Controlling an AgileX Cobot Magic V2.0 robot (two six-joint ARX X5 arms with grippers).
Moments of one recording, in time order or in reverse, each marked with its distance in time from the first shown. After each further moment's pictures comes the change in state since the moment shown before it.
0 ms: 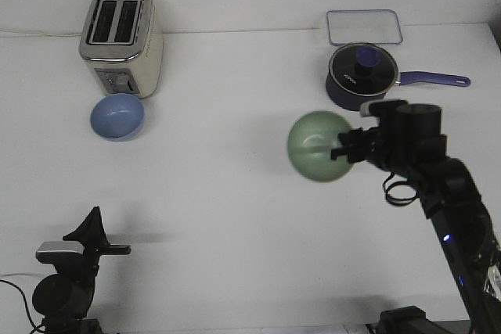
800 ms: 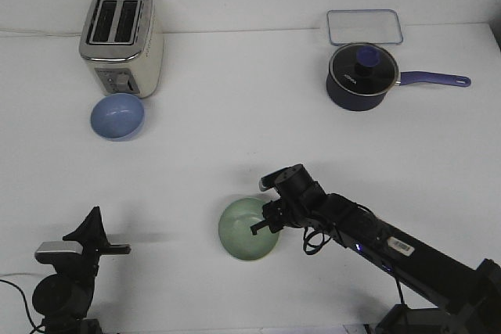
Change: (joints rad) left arm 0.000 0.000 0.000 0.000 0.000 -0.027; right arm 0.535 0.237 -0.369 0.317 0.143 0.175
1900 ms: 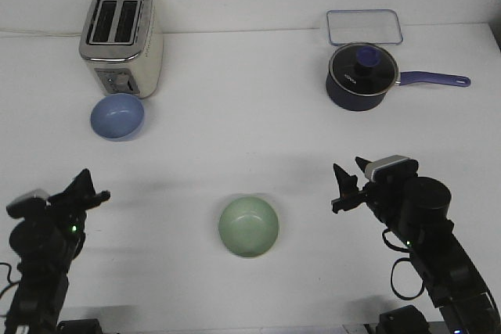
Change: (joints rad) left arm 0.001 0.705 0.539 -0.007 -0.023 -0.420; right arm -0.452 -0.703 -0.135 0.037 0.007 -0.207
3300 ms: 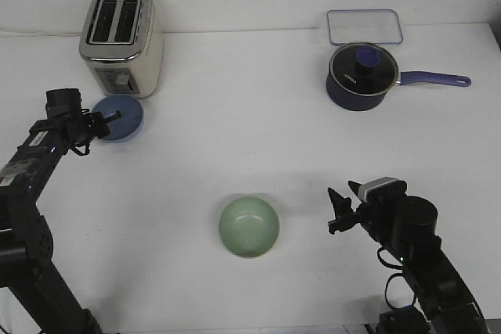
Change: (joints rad) left arm 0.111 1.220 0.872 -0.365 0.014 0.194; right arm -0.004 -0.073 -0.173 0.047 -0.057 0.019
